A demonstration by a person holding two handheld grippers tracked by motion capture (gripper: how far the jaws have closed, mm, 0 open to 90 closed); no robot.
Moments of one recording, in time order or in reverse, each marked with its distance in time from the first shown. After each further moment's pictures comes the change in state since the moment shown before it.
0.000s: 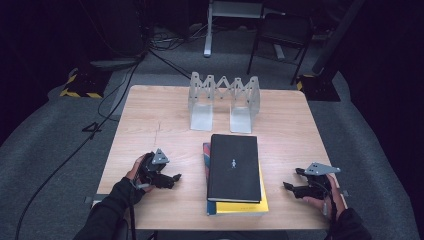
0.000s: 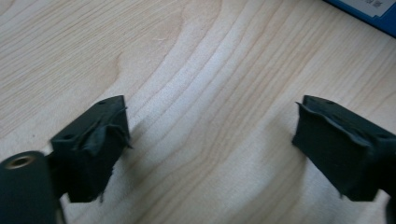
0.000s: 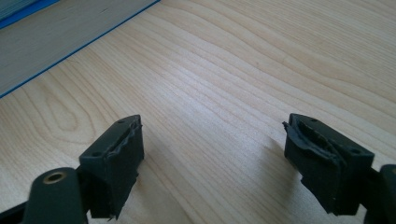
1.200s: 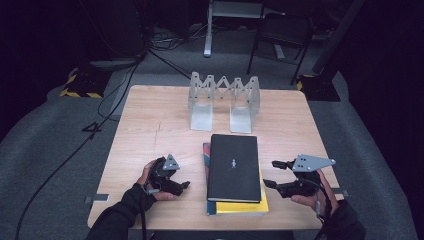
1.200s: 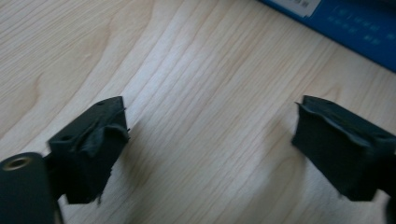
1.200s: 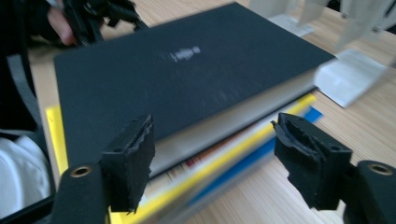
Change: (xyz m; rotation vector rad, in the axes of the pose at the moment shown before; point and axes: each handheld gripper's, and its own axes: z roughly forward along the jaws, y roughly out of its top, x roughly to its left) left arm -0.035 0.013 0.005 0.028 -0.054 0.072; right arm 0.080 0.103 -0.038 -0.156 0.244 -0.161
